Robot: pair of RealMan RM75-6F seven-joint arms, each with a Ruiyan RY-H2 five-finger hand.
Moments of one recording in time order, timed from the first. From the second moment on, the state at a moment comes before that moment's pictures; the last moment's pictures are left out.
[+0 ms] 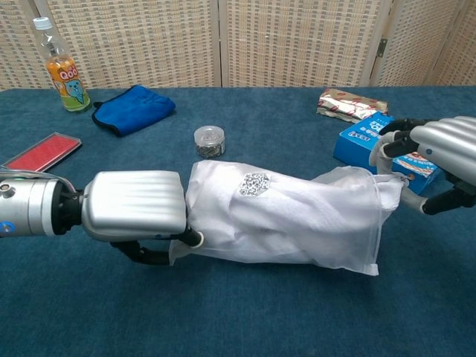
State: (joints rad) left arm -0.94 -1.65 0.24 -0.96 2.02 1.22 -0.03; right arm 0.39 -1.46 0.04 -1.59 -1.51 1.23 -0.39
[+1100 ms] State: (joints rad) left arm -0.77 -1.42 0.22 -1.06 1.86 1.24 0.01; right arm 0.33 -1.16 0.18 -1.69 -1.47 1.42 -0.25
